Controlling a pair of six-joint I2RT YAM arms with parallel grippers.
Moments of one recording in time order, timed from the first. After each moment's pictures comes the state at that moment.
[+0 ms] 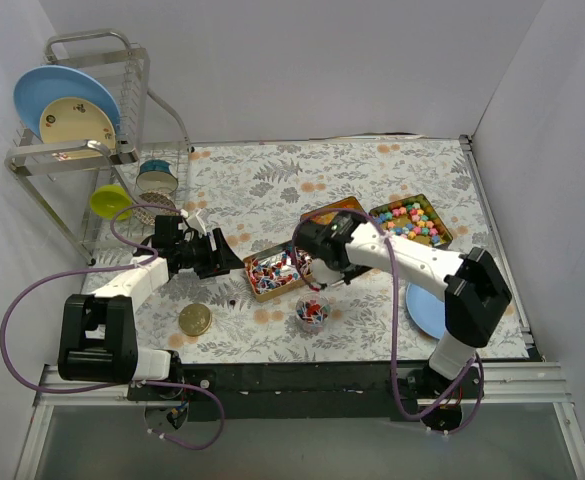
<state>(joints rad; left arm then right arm) -0.07 1.35 0.65 -0.21 0.67 -0.39 0.97 1.68 1.34 -1.36 0.63 -0.98</state>
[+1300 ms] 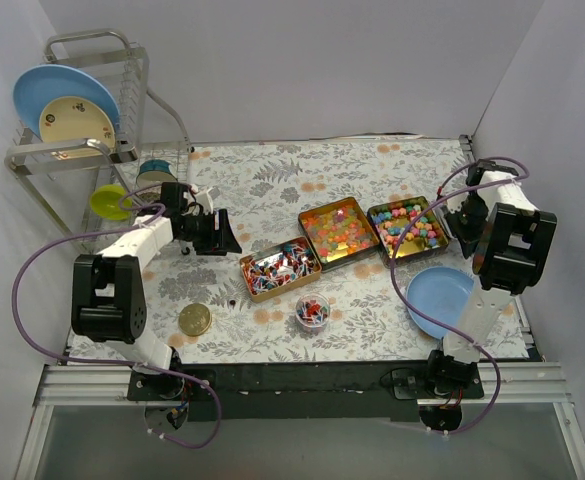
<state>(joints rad) -0.07 1.57 0.98 -0.49 0.65 -0.13 -0.23 1.99 1.53 -1.12 0.08 -0.61</state>
